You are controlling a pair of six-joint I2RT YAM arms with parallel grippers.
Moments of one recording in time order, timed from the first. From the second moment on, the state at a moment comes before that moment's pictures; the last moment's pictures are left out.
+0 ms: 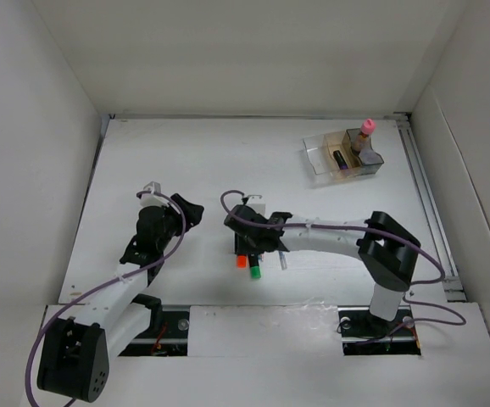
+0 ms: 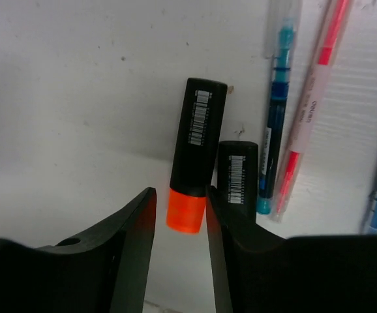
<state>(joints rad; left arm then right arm) -0.24 0.90 0.29 0.21 0.03 -0.74 1.05 1.77 1.20 -0.46 0.27 0.93</state>
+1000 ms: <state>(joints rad) -0.24 0.87 0.29 0.20 0.01 -0.73 1.07 1.93 1.33 -0.50 0.42 0.99</state>
